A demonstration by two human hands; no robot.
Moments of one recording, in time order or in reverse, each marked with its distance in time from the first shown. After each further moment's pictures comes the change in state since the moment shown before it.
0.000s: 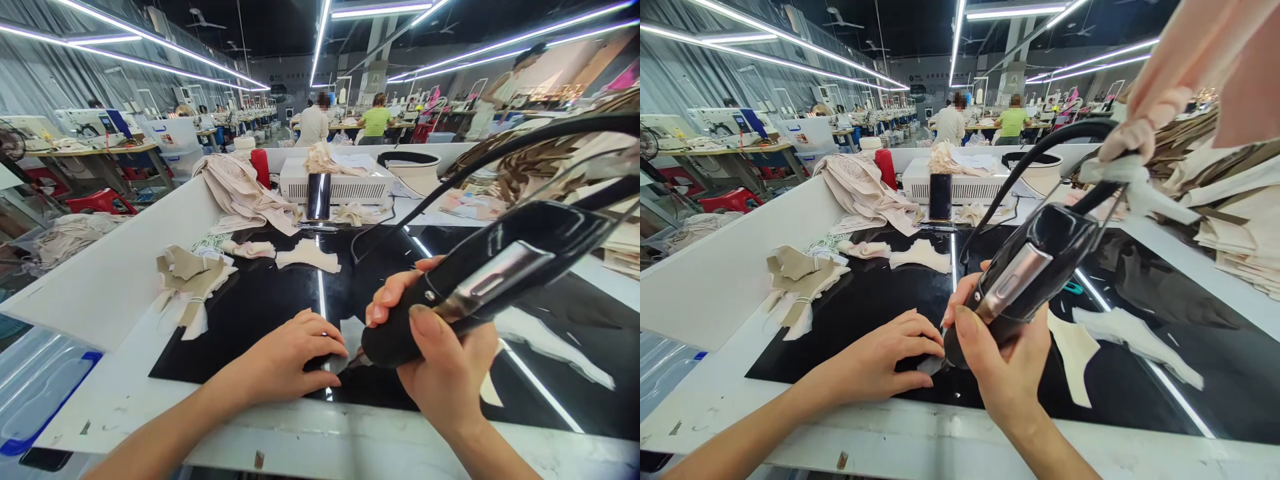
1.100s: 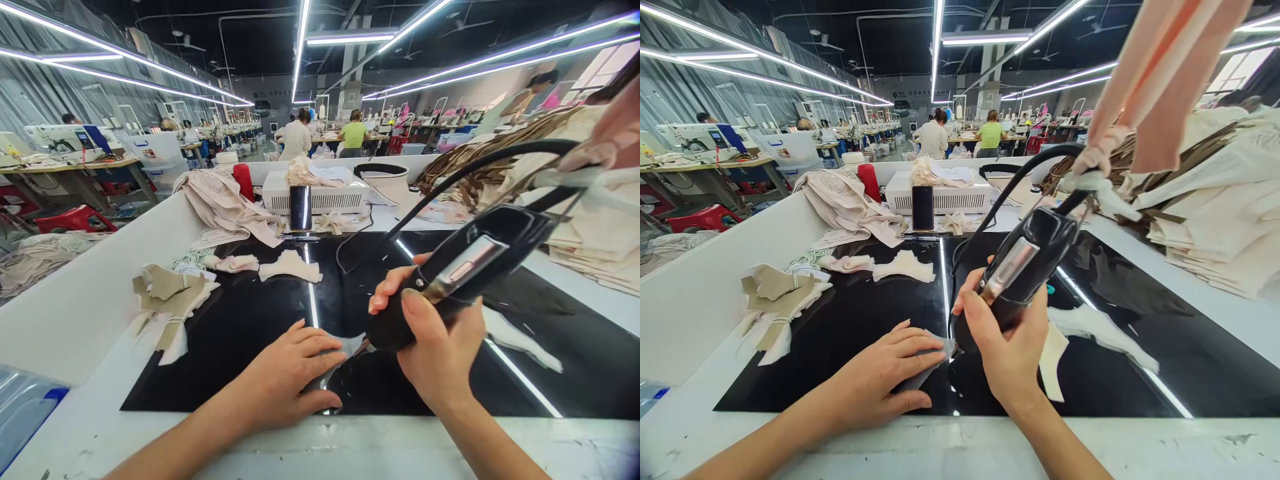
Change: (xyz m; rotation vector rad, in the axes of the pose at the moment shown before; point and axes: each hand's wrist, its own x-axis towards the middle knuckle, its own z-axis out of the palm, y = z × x) left_hand 0.009 0.003 0.013 0.191 -0.142 -0.043; right_hand 0.018 0.001 -0.026 -0.116 0.112 -0.099
